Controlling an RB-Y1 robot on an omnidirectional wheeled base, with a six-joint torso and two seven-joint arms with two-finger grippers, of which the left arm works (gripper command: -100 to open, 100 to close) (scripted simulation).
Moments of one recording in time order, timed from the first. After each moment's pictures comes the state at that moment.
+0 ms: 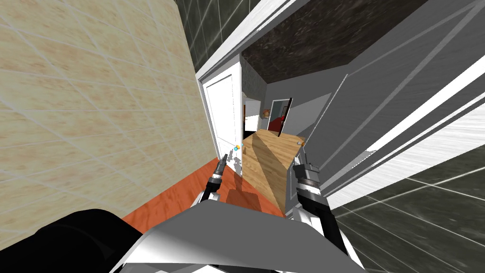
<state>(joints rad) 0.39 0.06 -0.11 -1.79 -0.05 -0.58 -0.52</state>
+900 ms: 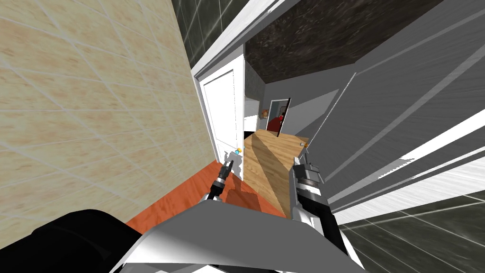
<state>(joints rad) 0.34 0.09 -0.15 -1.58 -0.10 -0.63 -0.75</state>
